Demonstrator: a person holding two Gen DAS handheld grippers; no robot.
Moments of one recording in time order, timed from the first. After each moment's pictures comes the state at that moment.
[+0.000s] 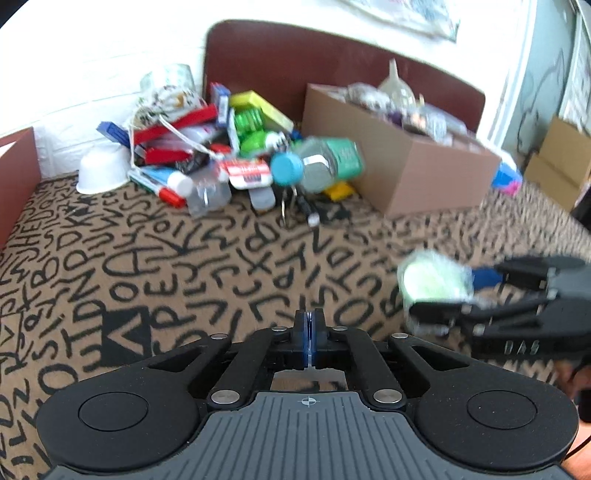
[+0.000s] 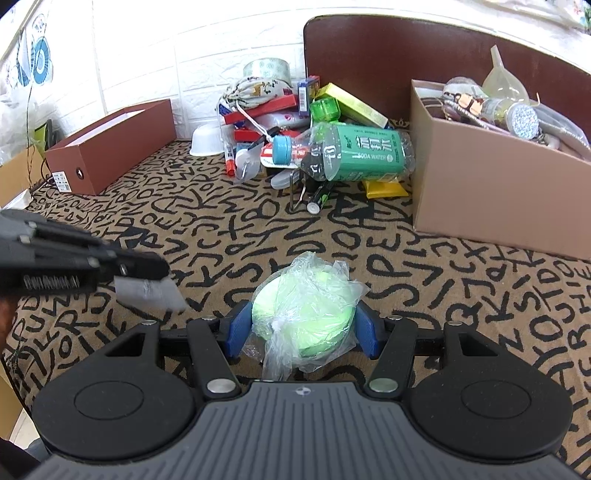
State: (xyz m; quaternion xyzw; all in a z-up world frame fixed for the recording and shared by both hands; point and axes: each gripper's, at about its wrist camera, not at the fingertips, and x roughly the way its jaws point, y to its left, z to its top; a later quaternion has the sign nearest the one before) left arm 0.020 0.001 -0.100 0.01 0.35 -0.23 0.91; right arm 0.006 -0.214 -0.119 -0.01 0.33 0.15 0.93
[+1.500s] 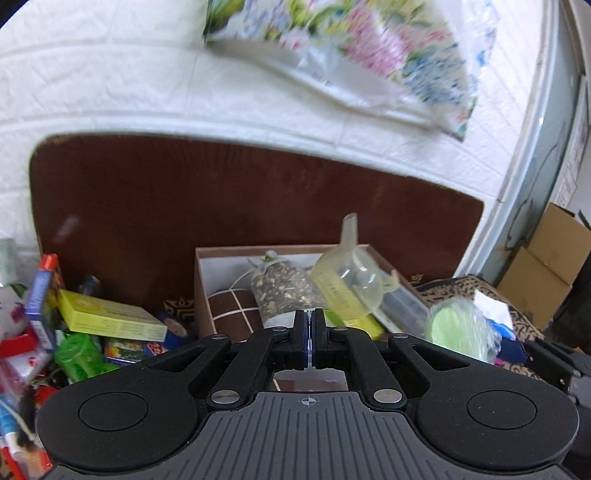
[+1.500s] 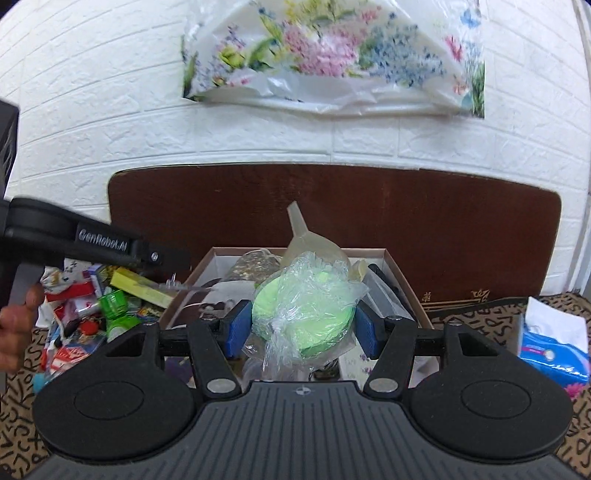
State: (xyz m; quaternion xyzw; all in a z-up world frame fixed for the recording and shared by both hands) left arm 0.268 -0.217 0.001 -0.05 0.28 -0.27 0.92; right arm 0.170 -0.391 -0.017 0.01 0.19 0.01 0.98
